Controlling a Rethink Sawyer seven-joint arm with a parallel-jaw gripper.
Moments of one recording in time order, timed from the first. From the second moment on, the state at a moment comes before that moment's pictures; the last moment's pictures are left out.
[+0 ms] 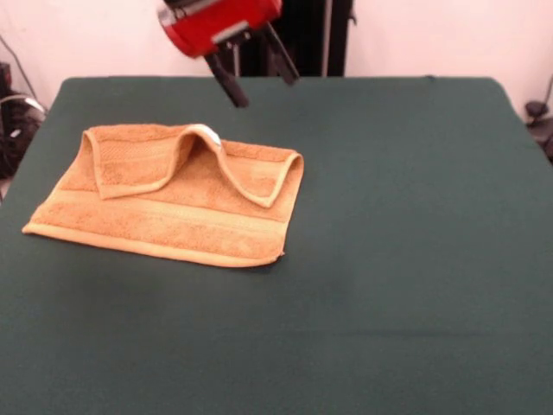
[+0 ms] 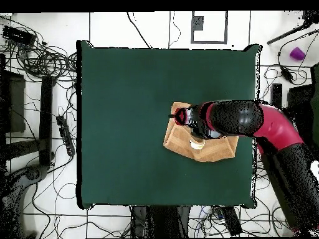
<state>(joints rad) -0.94 -0.61 0.86 1.67 -0.27 0.94 1.63</state>
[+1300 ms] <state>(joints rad) -0.83 -0.50 0.83 1.46 -0.32 0.91 1.63</state>
